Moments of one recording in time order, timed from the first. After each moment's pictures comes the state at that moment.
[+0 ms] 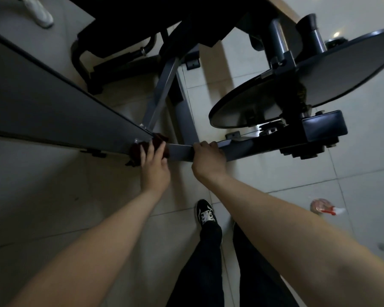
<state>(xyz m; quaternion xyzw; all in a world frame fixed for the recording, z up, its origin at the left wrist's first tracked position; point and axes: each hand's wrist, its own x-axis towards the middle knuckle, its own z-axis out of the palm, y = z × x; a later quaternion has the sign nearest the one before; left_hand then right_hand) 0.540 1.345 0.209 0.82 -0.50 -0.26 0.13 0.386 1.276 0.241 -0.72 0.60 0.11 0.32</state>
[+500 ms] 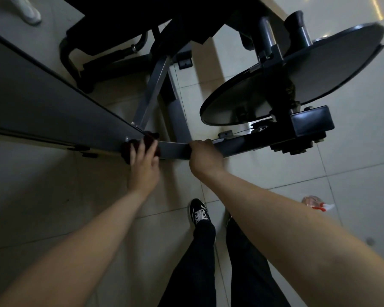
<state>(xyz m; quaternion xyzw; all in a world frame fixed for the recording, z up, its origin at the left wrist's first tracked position) 0.550 1.353 0.203 0.79 -0.55 -0.25 0.11 0.370 1.277 0.250 -0.72 0.61 0.07 0.33</state>
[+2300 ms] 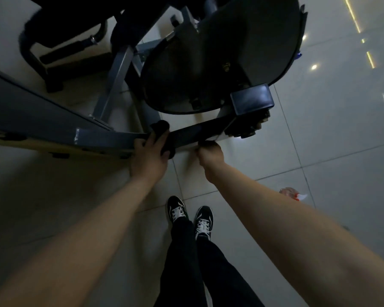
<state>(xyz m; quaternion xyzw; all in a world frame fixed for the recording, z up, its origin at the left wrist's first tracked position) 0.414 1.329 0.199 0.75 -0.62 -0.23 0.00 0.244 1.289 0.213 -0.30 0.72 -0.14 0.61</state>
